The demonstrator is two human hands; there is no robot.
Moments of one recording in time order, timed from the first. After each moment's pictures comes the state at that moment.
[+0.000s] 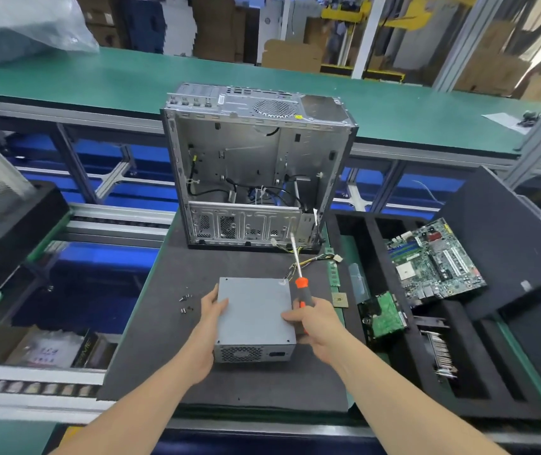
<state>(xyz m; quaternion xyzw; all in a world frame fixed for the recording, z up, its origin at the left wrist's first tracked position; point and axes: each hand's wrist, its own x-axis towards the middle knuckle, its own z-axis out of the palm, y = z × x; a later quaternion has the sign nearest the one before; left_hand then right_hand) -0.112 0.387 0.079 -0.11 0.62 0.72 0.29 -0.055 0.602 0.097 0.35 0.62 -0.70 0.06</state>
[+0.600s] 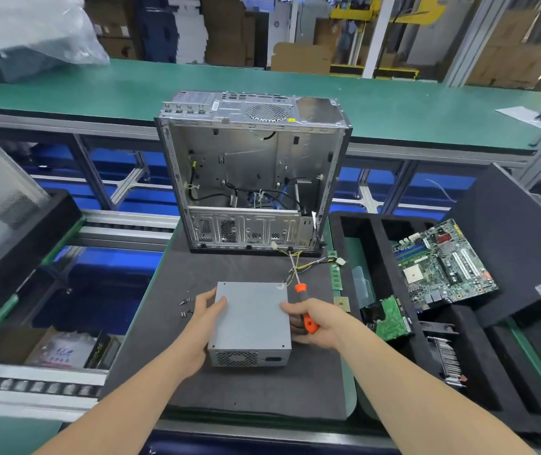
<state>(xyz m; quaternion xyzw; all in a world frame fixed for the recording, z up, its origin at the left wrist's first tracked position) -0.123 0.388 0.092 -0.12 0.66 0.68 0.29 -0.077 0.638 0.095 0.35 0.48 -0.77 0.24</state>
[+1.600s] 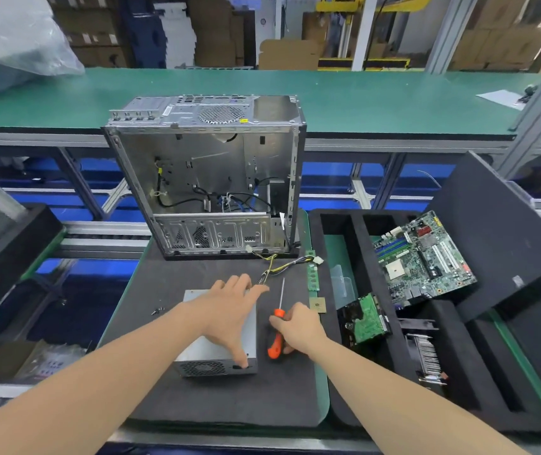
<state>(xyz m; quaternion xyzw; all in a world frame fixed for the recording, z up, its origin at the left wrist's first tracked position) -0.143 0.489 0.157 0.46 0.86 -0.12 0.19 -0.058 0.657 0.078 0.30 0.82 -0.47 0.13</state>
